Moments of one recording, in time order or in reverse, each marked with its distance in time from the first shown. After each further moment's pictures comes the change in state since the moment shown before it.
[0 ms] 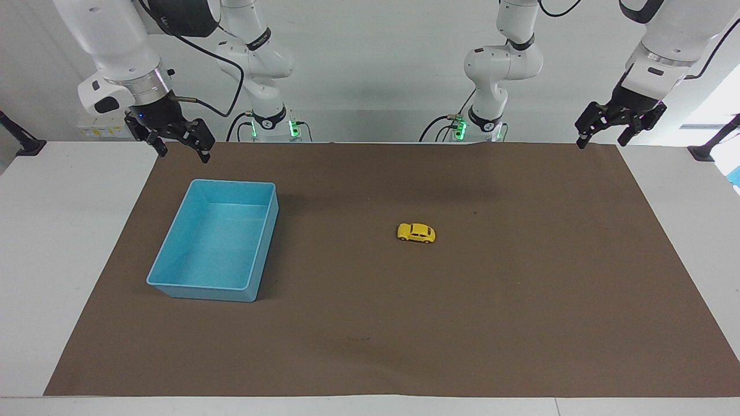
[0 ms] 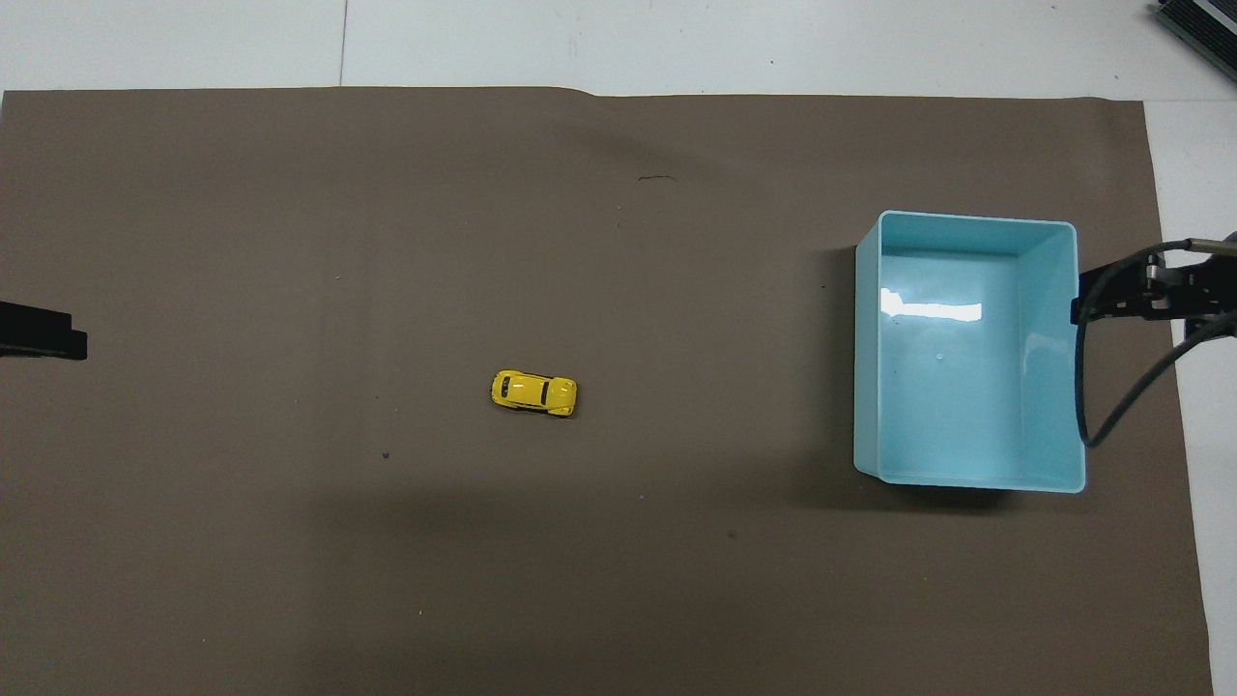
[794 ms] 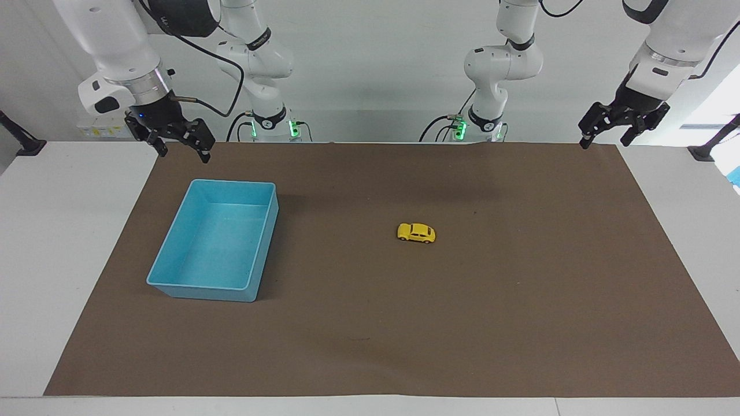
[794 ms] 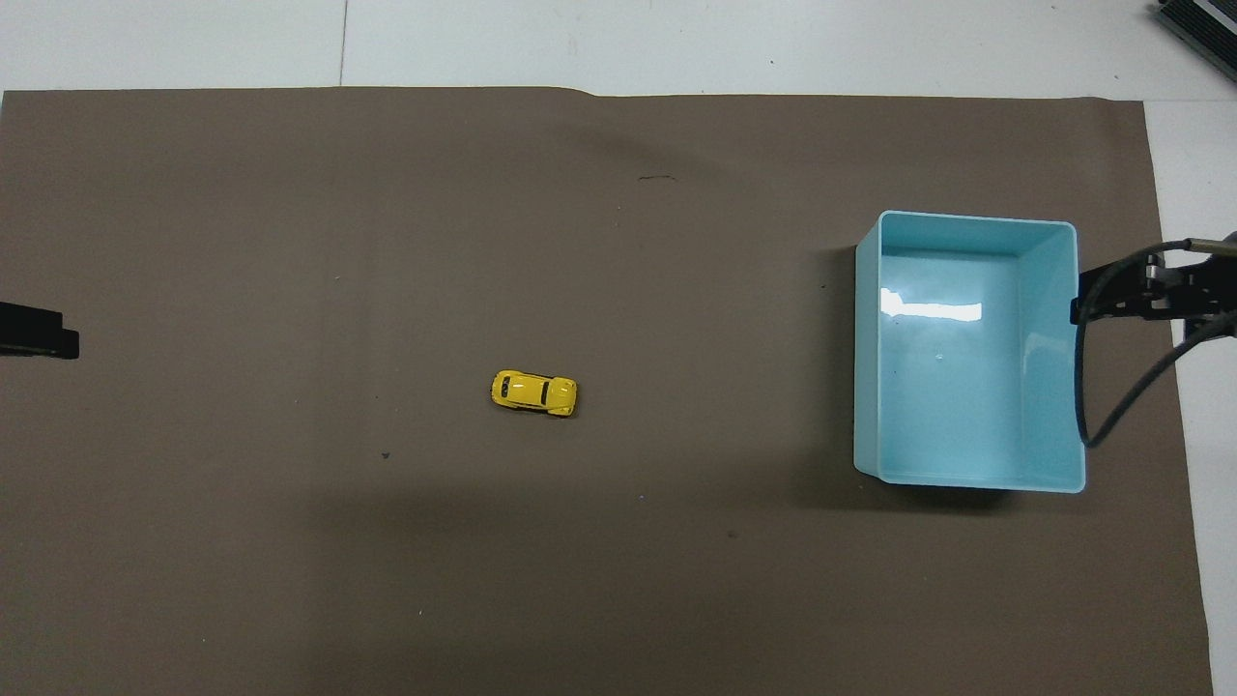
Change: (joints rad) left arm 0.000 0.002 0.012 0.000 0.000 0.002 0.000; right arm 0.000 0.000 0.000 0.000 0.001 0.000 0.000
